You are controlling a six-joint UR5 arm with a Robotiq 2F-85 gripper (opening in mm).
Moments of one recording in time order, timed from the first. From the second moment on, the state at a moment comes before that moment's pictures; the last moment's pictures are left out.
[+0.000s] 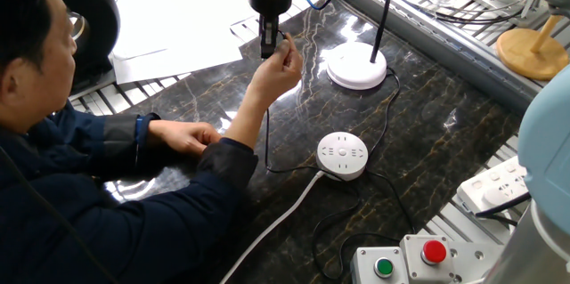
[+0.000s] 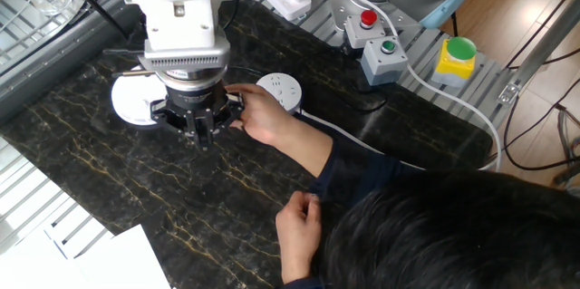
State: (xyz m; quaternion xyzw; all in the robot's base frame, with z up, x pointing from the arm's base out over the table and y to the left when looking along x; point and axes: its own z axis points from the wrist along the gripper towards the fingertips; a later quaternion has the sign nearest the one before) arm 0.603 0.034 0.150 -0.40 0.91 -0.01 0.05
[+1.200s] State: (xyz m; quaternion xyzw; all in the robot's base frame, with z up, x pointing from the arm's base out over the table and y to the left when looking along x) arm 0.554 0.002 0.179 -0.30 0.95 0.00 -0.02
